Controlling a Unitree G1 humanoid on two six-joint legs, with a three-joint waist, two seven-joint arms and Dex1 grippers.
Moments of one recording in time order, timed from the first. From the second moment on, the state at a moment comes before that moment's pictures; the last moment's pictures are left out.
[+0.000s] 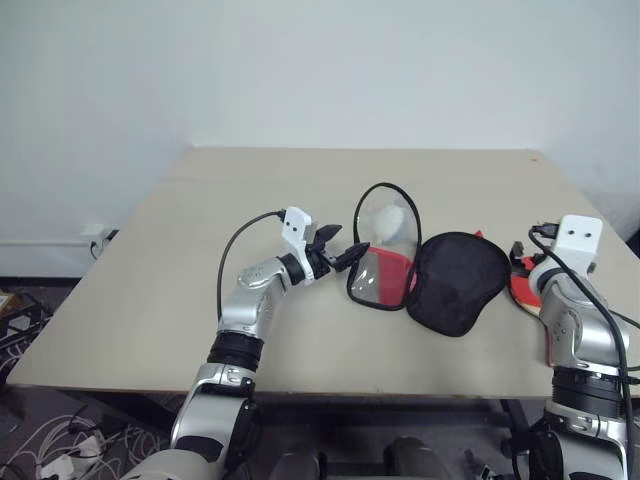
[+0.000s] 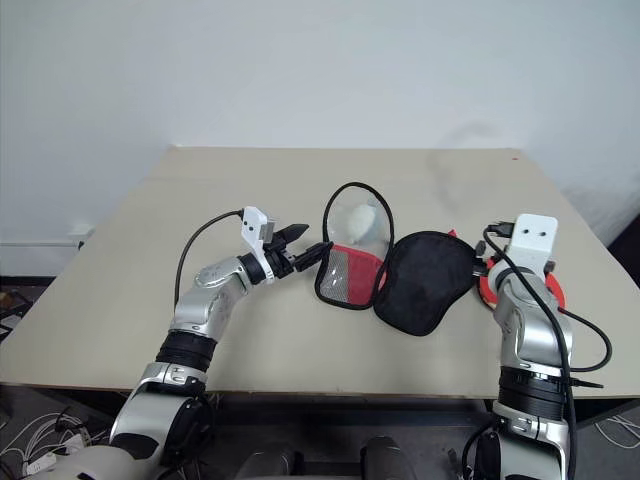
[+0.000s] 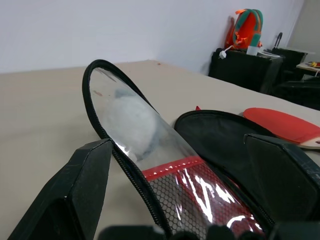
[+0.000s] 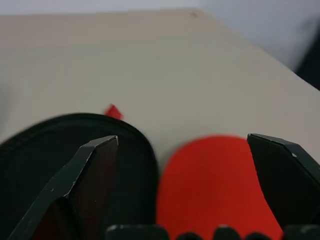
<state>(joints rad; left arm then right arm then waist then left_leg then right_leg) -0.60 0.14 0.00 0.47 -0.29 0.20 -0.78 -0.38 -0.30 -0.41 -0.10 0.12 0.87 -0.11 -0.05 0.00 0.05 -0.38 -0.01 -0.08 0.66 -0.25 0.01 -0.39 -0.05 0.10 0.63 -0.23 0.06</state>
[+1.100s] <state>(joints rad) -0.61 0.07 -0.03 0.56 -0.29 0.13 -0.81 -0.30 -0.53 -0.53 -0.22 0.24 1.60 0.12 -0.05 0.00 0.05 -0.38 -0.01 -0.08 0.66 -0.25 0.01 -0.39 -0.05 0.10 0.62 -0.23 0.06</state>
